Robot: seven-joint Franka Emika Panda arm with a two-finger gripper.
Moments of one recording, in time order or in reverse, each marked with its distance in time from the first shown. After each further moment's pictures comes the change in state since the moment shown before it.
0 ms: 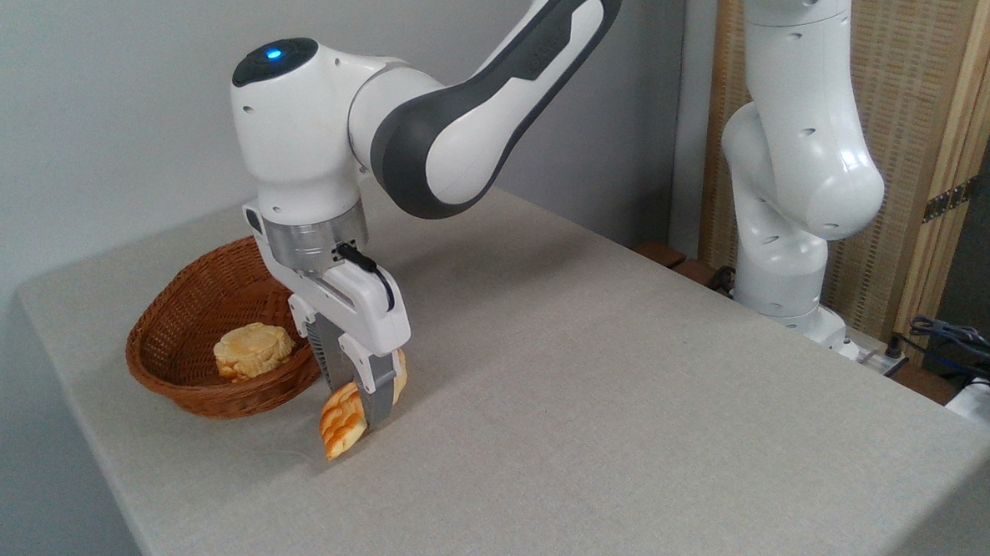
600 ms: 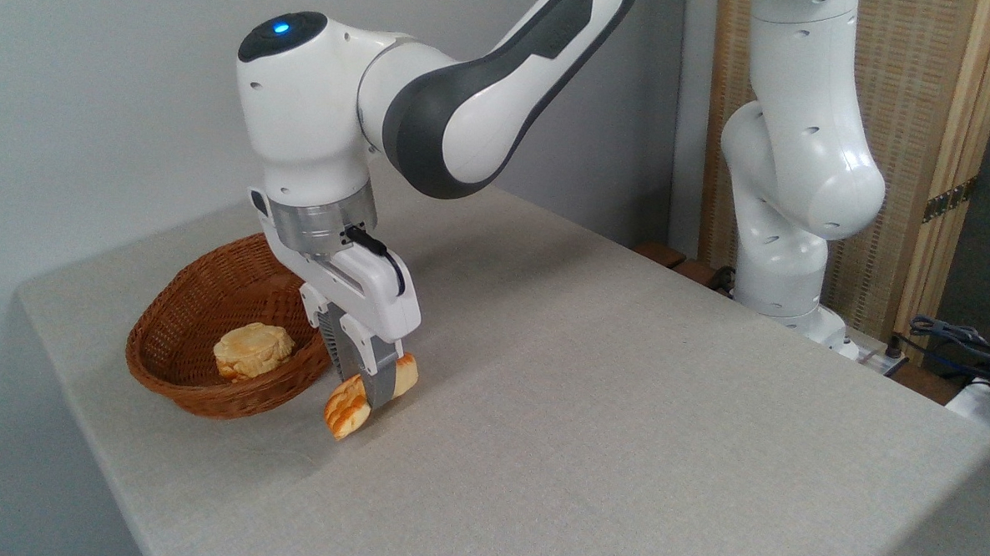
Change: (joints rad) arm 0.013 -0.043 0.011 0.007 0.000 -0.051 0.023
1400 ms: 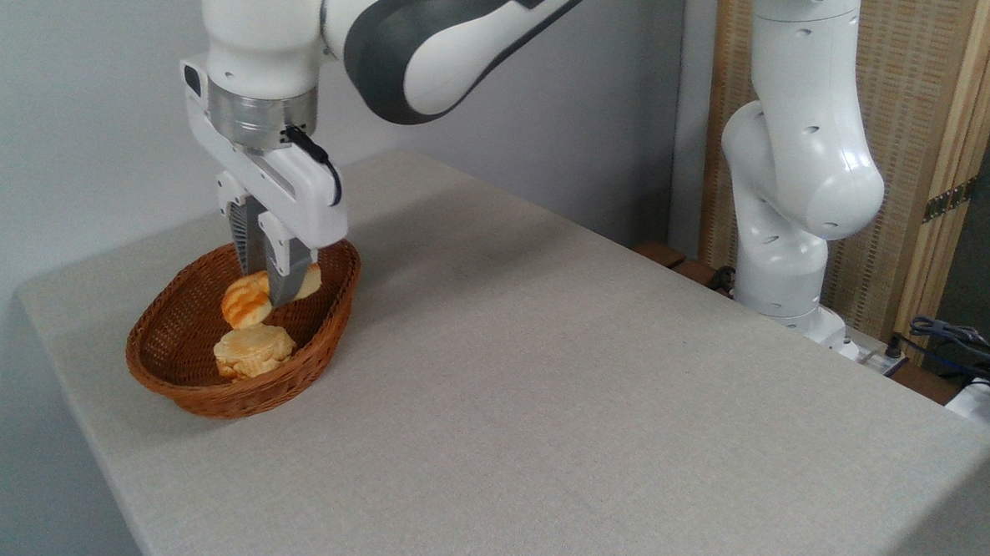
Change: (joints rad) arm -0.015 -0.005 -0.073 0.165 -0.224 0.007 -0.064
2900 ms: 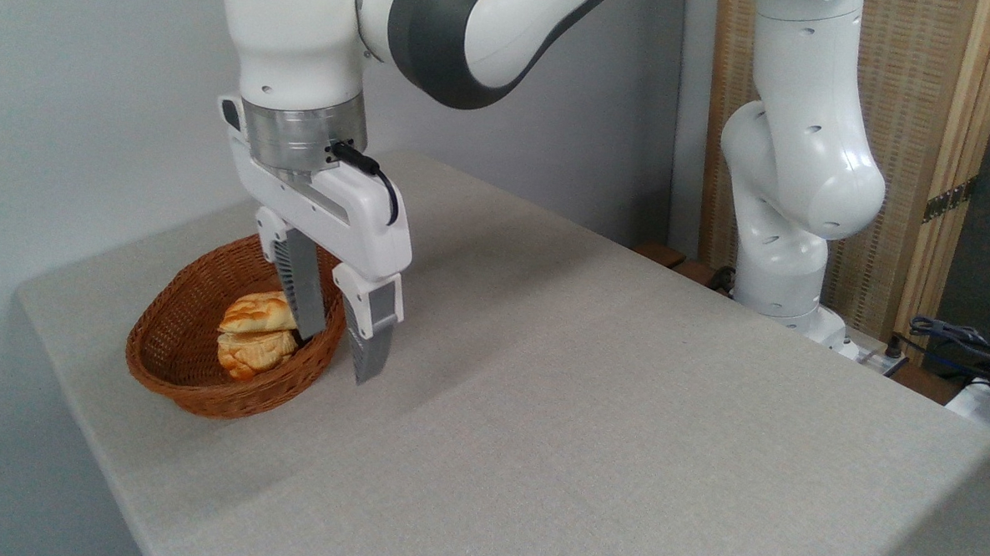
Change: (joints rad) arm 0.016 -0.024 0.155 0.016 0.237 -0.143 0.127
